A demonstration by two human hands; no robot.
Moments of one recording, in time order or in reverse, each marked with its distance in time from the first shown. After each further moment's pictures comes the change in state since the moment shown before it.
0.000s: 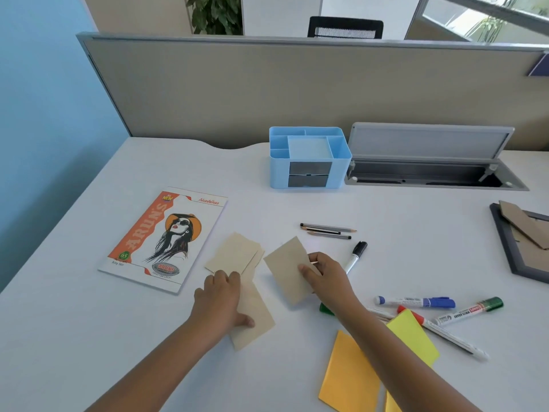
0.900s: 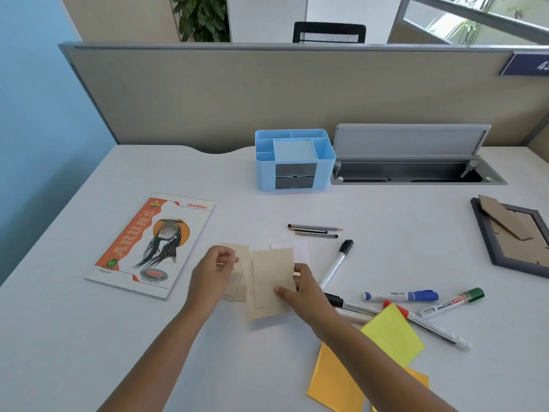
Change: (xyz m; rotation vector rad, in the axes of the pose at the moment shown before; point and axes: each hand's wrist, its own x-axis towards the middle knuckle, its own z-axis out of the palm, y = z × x) left_hand 0.021 0.003 -0.016 -1.102 0.353 -0.038; right_hand -0.022 0.006 0.016 0.206 -0.135 0.100
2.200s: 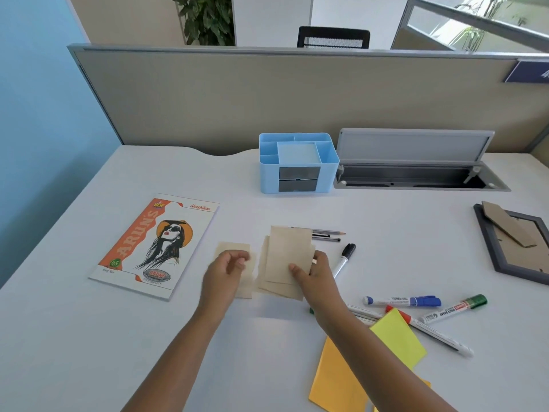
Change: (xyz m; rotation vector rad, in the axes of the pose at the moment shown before) left_hand -0.010 0.008 0.012 -0.152 -0.010 -0.030; right_hand -0.004 -0.031 -0.007 0.173 0.178 -0.052
